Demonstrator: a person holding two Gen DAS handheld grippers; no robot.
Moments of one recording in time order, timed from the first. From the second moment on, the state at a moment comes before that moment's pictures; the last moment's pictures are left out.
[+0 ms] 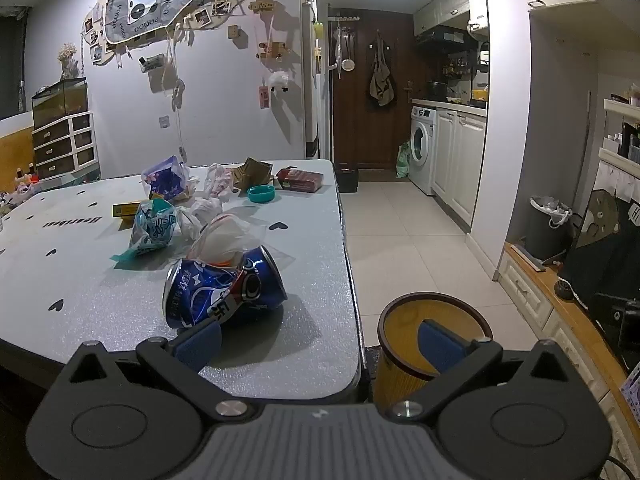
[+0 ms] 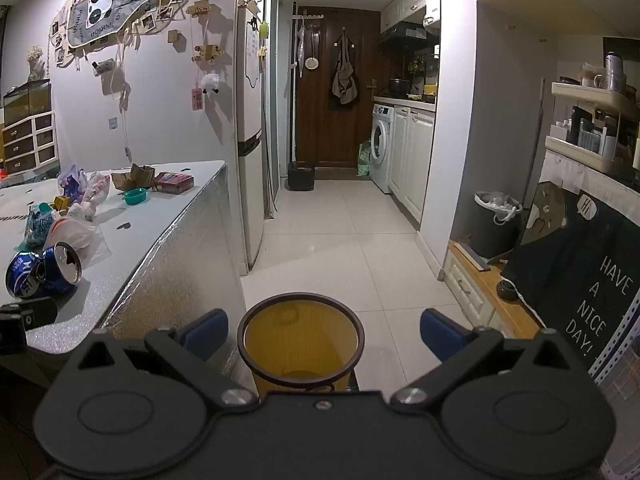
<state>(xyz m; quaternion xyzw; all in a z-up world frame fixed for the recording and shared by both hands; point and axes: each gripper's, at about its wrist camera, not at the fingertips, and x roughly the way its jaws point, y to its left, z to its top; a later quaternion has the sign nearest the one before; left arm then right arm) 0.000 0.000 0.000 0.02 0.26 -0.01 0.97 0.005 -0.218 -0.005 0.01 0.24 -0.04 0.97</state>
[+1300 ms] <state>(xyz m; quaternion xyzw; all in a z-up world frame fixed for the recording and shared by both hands) 0.000 0.000 0.000 0.02 0.26 0.00 0.97 0.004 -0.219 -0.003 0.01 0.24 -0.05 0.97</state>
